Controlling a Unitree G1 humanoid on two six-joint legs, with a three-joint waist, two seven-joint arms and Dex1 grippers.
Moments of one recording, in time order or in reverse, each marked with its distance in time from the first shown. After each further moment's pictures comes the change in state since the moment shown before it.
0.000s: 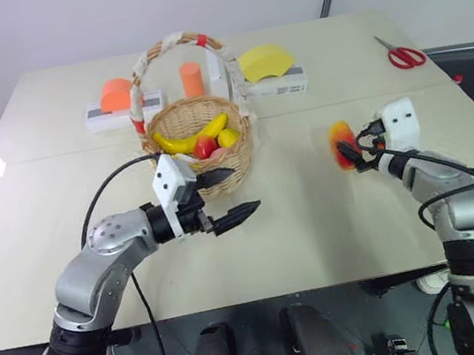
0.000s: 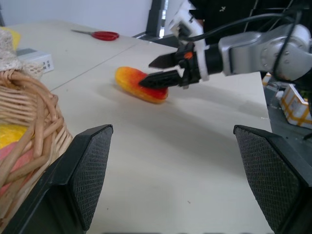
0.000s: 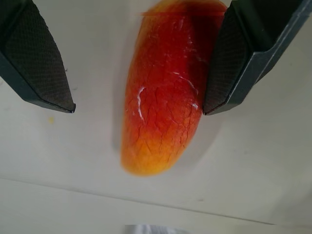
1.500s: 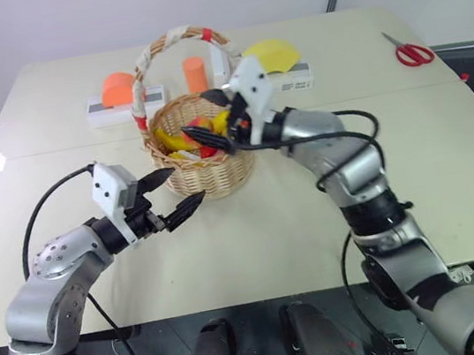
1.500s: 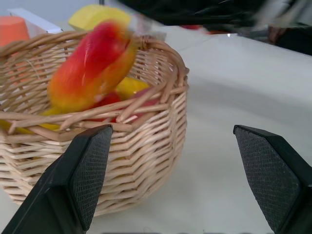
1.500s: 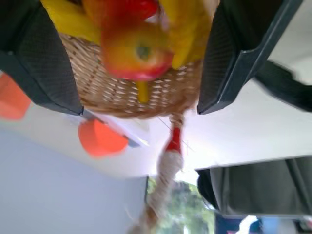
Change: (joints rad) left arm 0.174 0.059 0.250 -0.020 -0.004 -0.040 0.083; right arm -0.337 0.237 0.354 -0.120 0.066 -0.149 0.315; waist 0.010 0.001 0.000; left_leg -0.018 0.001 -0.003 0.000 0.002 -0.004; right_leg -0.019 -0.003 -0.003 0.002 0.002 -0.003
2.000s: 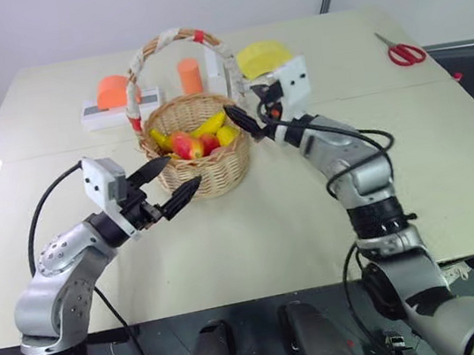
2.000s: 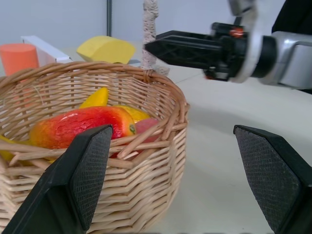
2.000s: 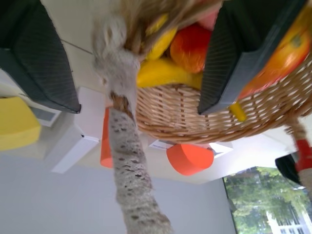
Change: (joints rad) left arm -0.035 -0.066 0.021 0.049 -0.034 -0.033 0.007; right arm -0.034 0.121 -0.144 0.301 -0.048 -0.108 -0.233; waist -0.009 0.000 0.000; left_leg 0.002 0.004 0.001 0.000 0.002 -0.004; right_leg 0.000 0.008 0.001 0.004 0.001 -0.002
